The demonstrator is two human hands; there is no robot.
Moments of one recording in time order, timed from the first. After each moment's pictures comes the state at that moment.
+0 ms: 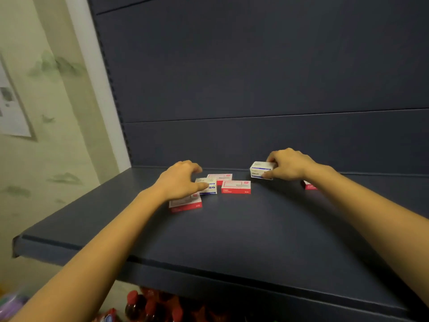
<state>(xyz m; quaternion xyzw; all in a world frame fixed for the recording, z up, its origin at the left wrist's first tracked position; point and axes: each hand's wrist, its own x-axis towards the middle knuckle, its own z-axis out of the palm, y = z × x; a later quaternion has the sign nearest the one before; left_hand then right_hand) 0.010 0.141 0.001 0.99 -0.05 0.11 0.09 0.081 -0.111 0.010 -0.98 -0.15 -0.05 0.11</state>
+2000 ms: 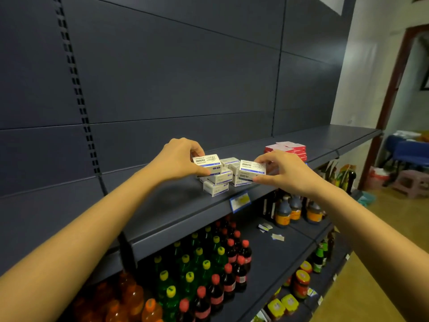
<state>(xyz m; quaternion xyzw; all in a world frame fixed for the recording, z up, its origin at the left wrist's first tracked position) -0.126 -0.512 0.038 0.81 -0.51 0.08 0.28 -0.295 -0.692 0.015 -0.95 0.14 -0.23 0.15</state>
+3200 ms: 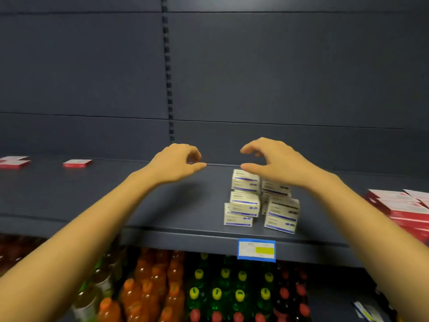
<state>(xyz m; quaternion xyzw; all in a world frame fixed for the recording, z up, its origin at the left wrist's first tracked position) -0.122 -0.535 0.038 0.95 -0.16 0.18 0.18 -0.140 -0.764 0.053 -0.95 -0.22 -0.16 0.14</state>
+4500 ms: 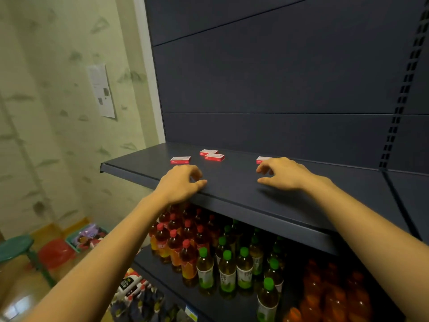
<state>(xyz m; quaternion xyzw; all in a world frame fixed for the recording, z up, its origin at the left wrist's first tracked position) -0.213 -0.072 -0.008 0.97 0.10 0.18 0.15 -0.073 -0.291 0.001 -0.92 -0.37 -0.05 0.14</state>
